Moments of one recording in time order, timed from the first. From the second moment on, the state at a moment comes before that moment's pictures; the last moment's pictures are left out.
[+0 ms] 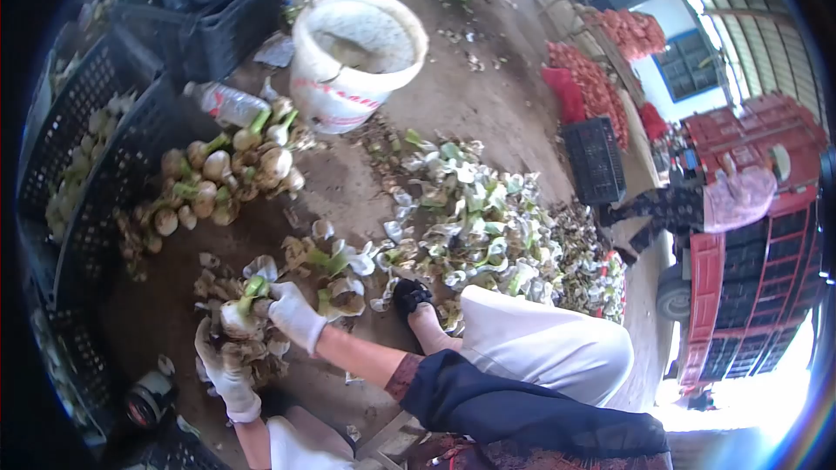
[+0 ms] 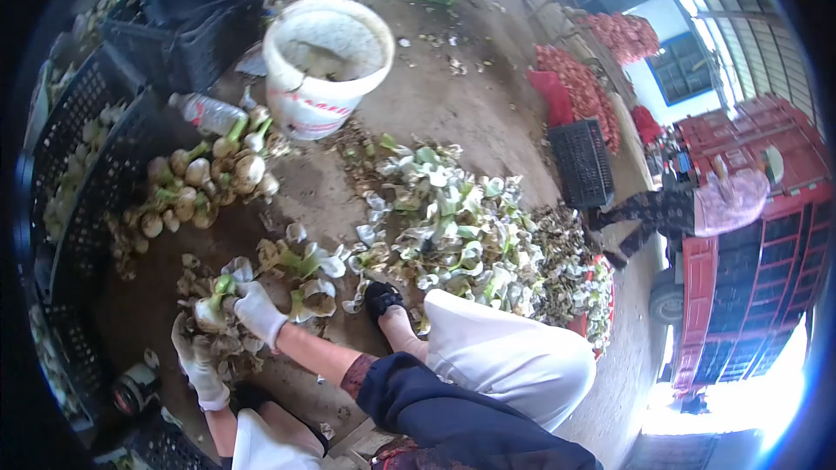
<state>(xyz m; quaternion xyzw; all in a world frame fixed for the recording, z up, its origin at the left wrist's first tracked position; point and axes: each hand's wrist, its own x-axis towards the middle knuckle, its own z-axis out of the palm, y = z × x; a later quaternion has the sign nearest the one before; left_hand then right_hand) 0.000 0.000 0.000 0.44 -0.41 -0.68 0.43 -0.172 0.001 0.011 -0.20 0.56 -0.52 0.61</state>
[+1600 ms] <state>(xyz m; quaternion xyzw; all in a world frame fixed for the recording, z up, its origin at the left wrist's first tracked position) 0.001 0.002 0.074 0.46 -0.79 -0.31 0.28 -0.195 -0.005 0.071 -0.80 0.56 -0.03 0.23</state>
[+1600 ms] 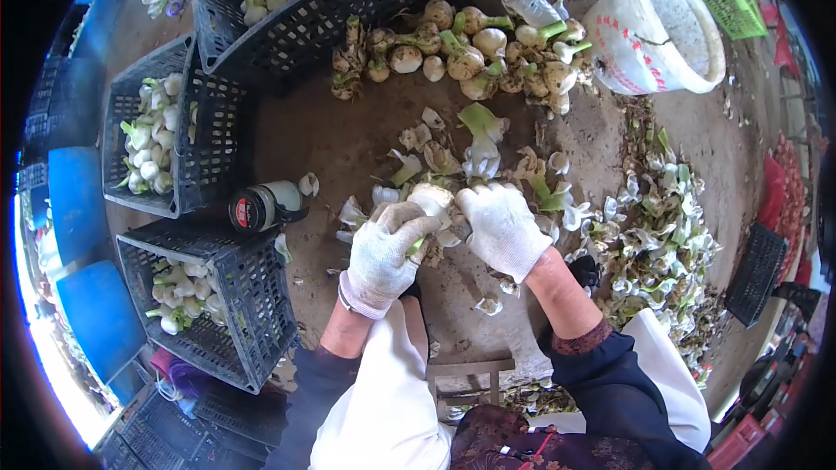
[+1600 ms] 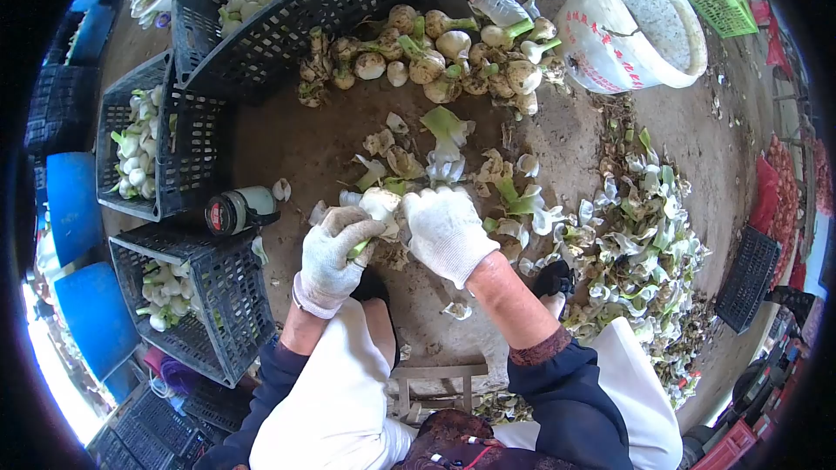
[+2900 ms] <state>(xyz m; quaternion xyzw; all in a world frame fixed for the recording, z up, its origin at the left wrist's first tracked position) 0.110 0.034 0.177 0.80 -0.46 -0.01 0.38 -0.349 -0.087 -0.032 -0.44 0.88 -0.14 0.13</state>
